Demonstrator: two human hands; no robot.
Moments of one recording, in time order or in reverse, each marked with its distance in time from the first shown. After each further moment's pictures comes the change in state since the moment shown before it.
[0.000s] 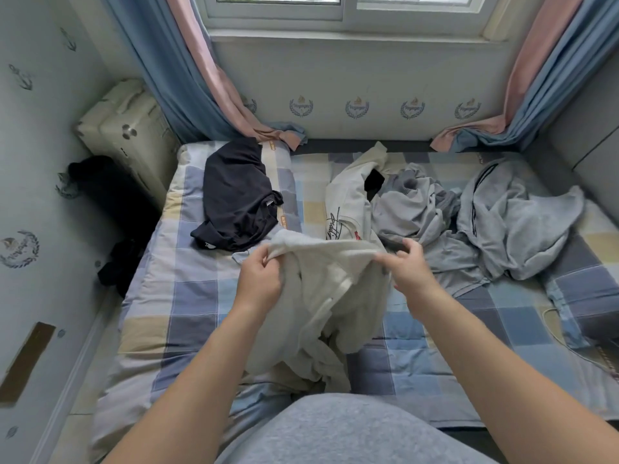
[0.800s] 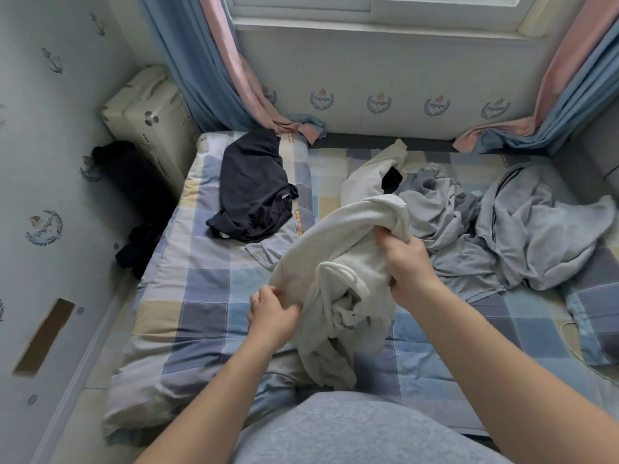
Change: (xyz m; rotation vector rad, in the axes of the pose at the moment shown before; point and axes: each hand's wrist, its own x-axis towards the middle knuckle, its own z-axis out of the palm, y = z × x) left_hand -0.035 -0.051 -0.003 0.491 -0.052 -0.449; right_hand -0.008 -0.027 0.045 0.312 -0.051 -0.042
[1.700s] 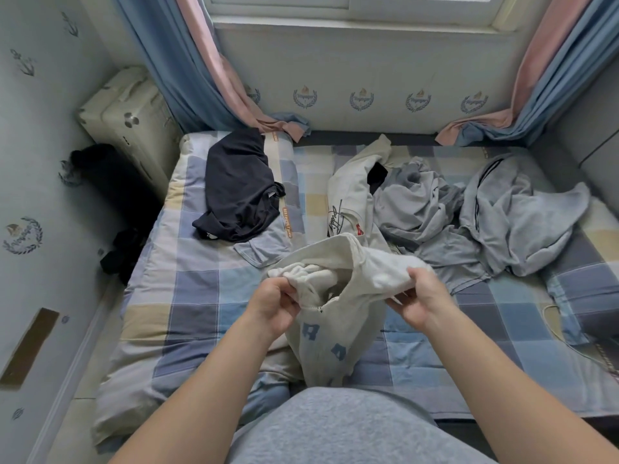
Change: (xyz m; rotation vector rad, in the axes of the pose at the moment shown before) left_hand -0.006 0.041 0.005 -1.241 -0.423 -0.262; right_hand -0.005 0.036 -0.071 0.260 0.269 0.417
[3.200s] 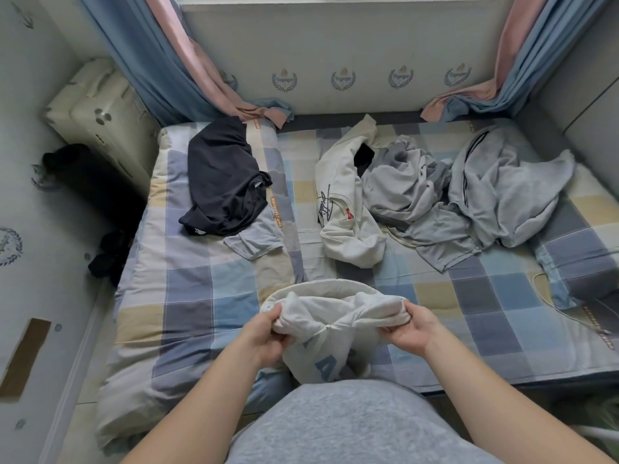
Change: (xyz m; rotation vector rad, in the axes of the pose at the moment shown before) left_hand 0.024 -0.051 -0.061 0.098 0.181 -0.258; right_hand 0.063 0.067 -0.079 0.221 -0.068 0.400
